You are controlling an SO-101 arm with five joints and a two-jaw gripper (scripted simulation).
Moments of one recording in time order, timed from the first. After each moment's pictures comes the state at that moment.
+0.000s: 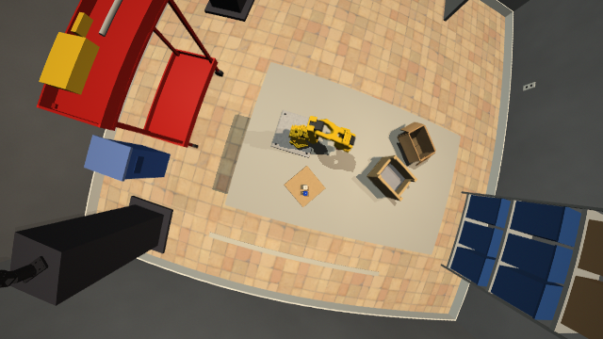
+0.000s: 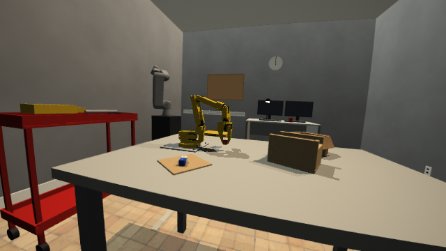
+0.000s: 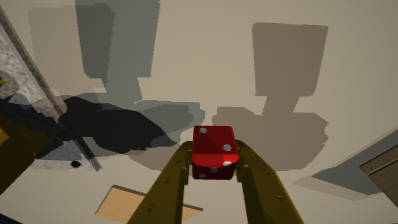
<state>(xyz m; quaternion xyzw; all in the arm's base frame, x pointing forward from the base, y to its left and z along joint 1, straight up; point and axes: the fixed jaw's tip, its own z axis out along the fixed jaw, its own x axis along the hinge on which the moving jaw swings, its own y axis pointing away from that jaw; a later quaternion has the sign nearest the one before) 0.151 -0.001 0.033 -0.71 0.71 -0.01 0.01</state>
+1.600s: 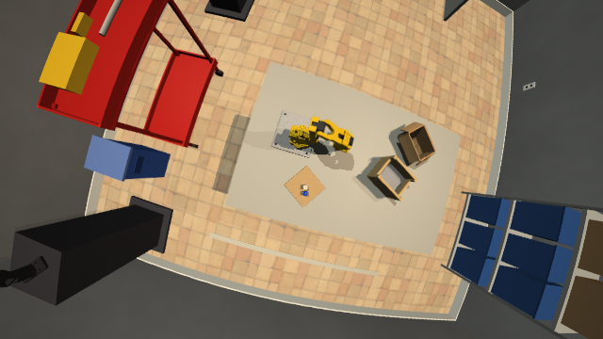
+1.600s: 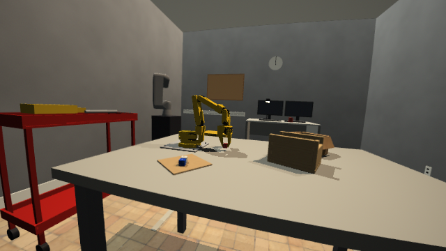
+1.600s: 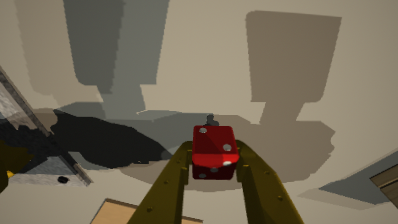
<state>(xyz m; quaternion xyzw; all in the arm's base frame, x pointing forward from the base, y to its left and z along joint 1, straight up) 0.152 -0.001 0.017 -0.71 0.71 -0.01 0.01</state>
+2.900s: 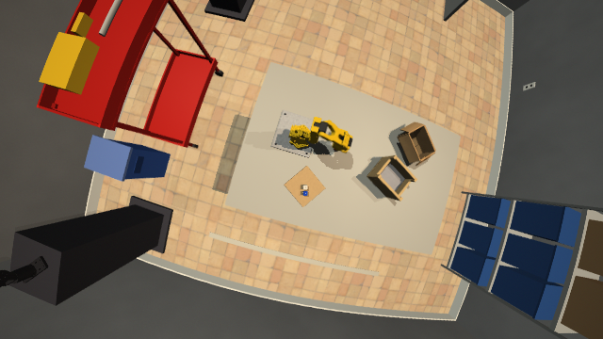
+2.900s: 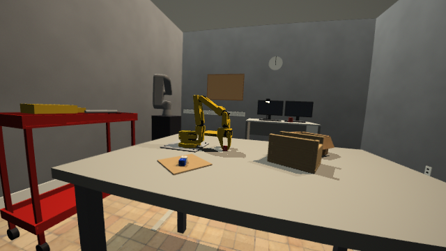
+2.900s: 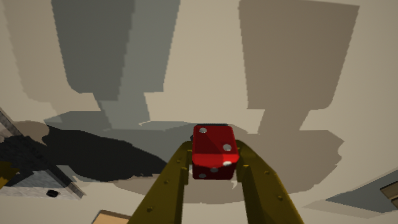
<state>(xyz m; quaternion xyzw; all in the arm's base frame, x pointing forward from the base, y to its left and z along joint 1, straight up) 0.152 -0.001 0.005 -0.71 0.71 -0.01 0.01</state>
